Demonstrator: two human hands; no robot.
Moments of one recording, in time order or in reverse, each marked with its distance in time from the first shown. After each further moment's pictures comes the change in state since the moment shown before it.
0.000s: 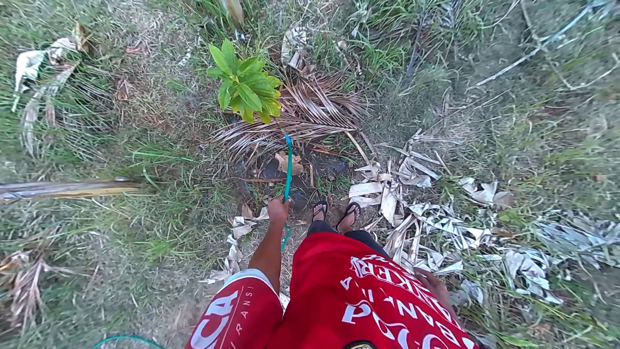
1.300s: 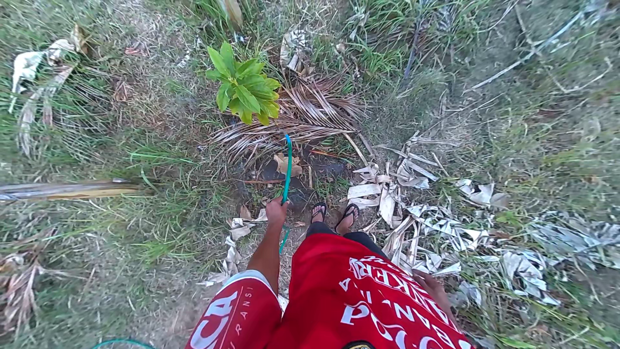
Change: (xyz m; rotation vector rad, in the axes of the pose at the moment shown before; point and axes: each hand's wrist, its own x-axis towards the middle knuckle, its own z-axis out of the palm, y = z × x) left_hand 0.000 -0.001 0.002 0.022 0.014 0.024; right_hand -0.002 -0.001 0.000 0.020 -0.006 0.022
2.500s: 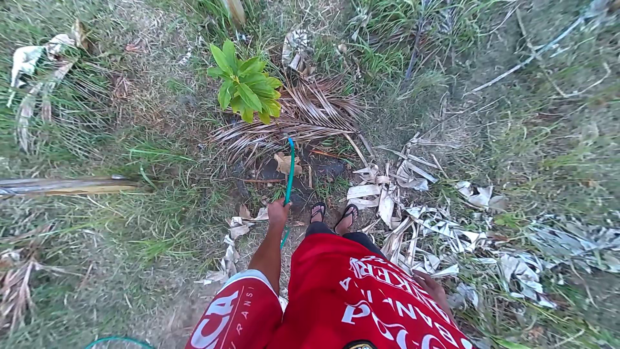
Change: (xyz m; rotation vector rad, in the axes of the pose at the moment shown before) left_hand -0.005 -0.002 0.008 -0.022 -0.032 0.024; right_hand 0.000 -0.004 -0.002 -0.001 0.001 0.025
